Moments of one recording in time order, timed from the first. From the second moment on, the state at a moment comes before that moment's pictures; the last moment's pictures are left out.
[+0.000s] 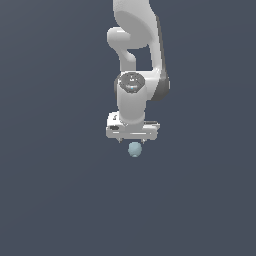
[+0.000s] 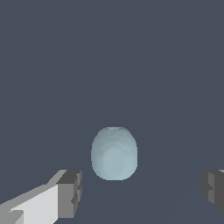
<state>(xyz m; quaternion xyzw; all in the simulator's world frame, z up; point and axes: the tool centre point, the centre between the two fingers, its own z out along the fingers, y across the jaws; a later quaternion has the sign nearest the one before) -0.004 0.015 0.132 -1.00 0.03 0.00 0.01</state>
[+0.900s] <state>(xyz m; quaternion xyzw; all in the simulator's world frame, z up) -0.013 0.034 0.083 -1.00 0.02 0.00 0.00</state>
